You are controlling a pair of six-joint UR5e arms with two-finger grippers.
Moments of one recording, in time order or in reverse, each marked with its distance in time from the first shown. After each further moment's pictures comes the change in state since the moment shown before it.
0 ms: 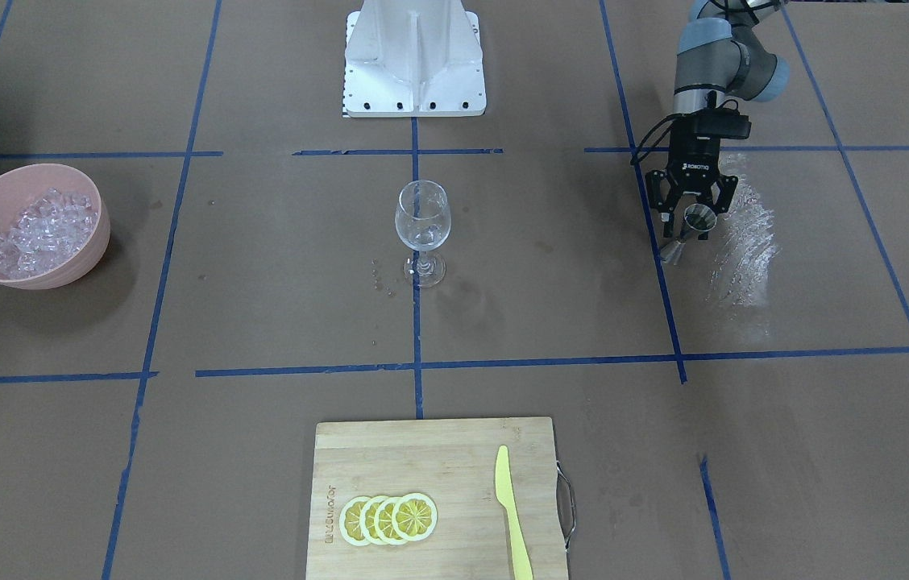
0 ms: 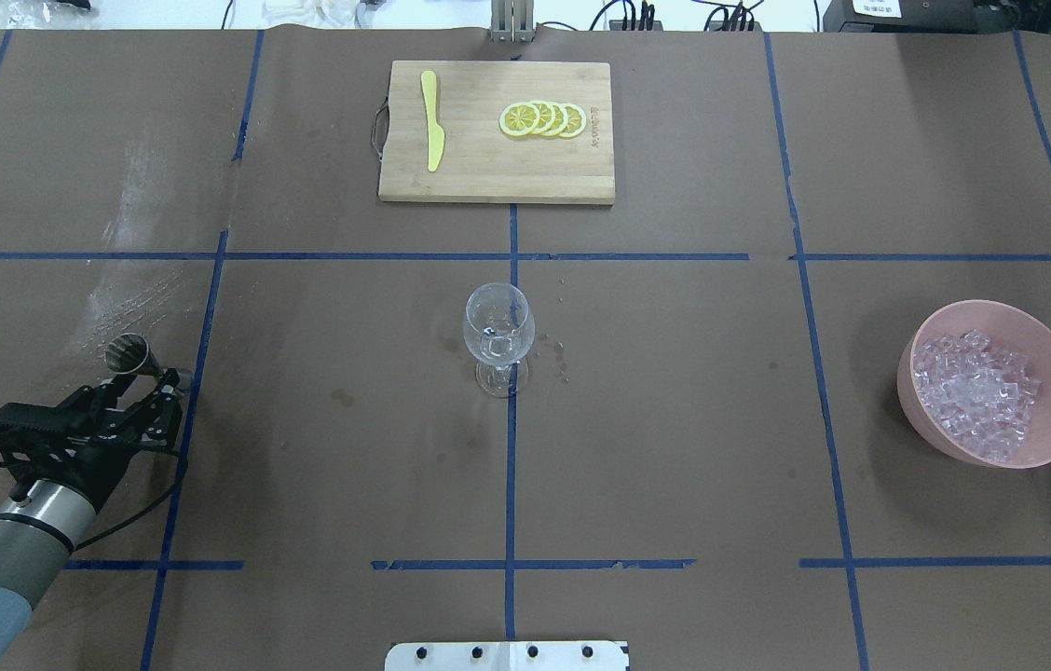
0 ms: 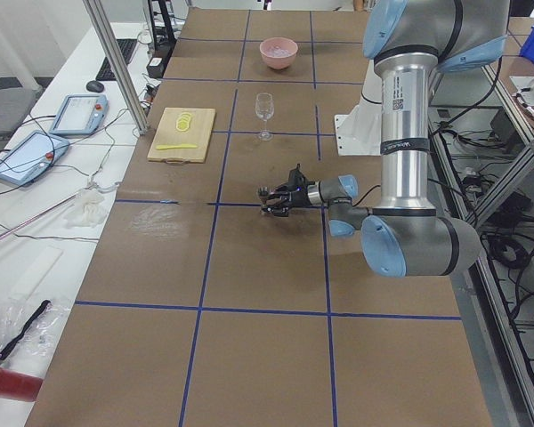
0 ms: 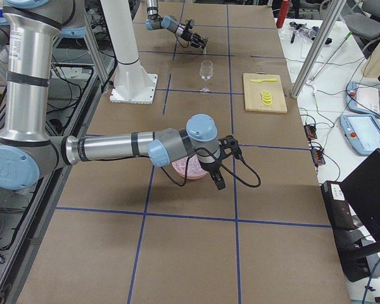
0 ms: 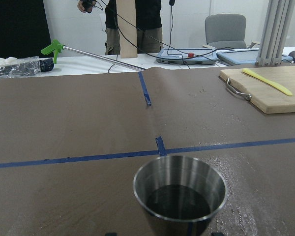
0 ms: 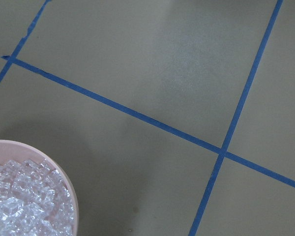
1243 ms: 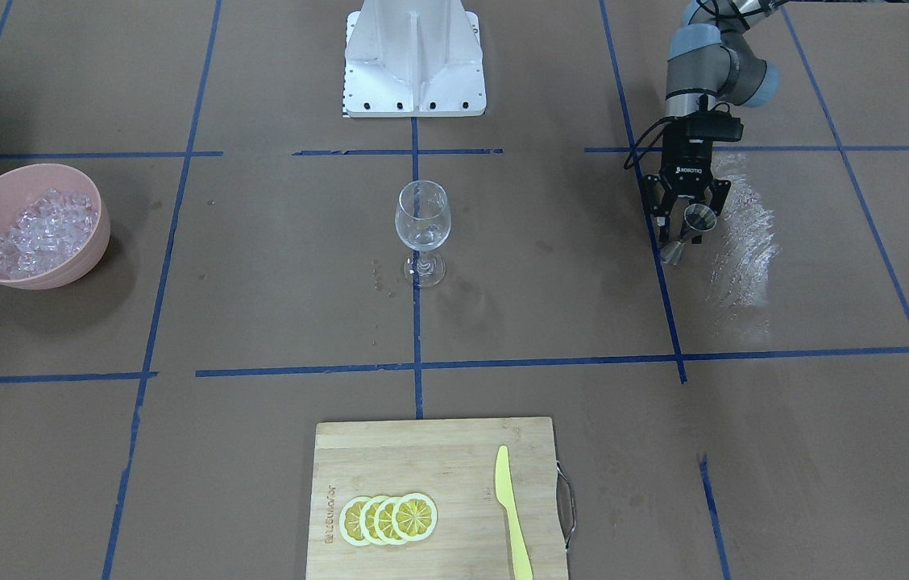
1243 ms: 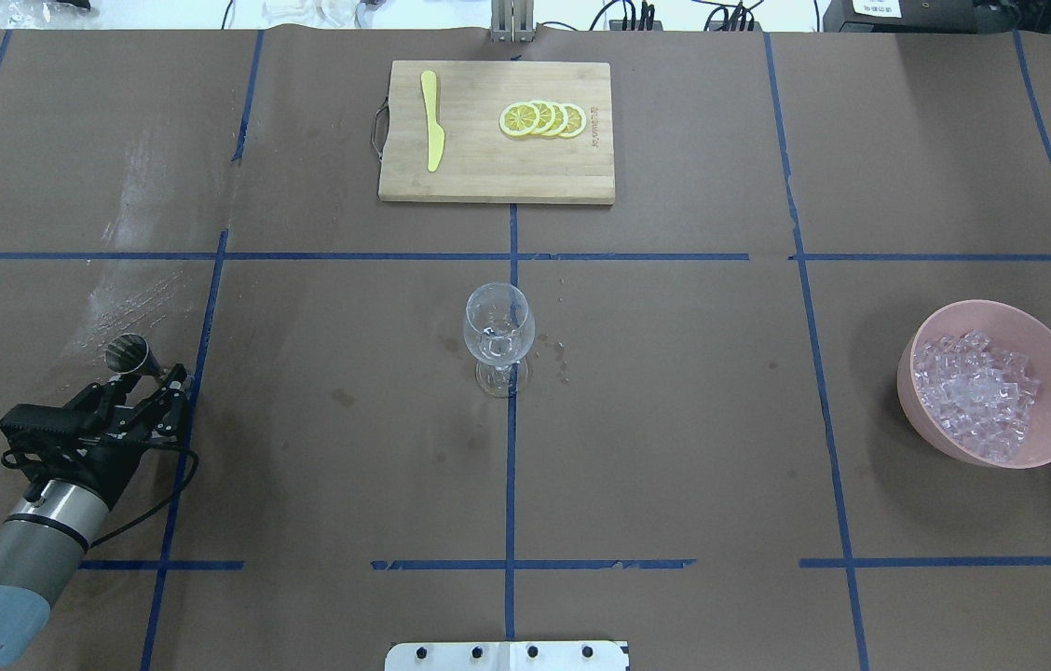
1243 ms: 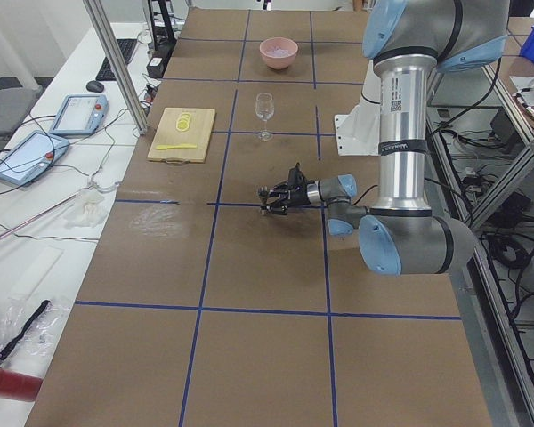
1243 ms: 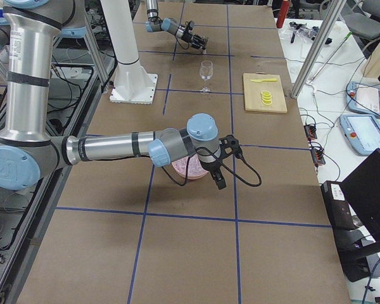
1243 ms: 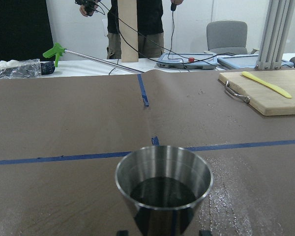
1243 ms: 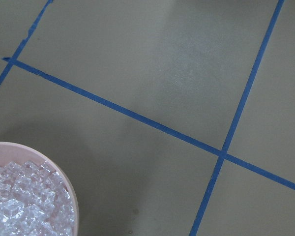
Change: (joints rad) left arm 0.002 -0.035 0.025 -0.001 0.042 -0.005; right arm 0.000 0.004 0.000 0.000 -0.001 0.000
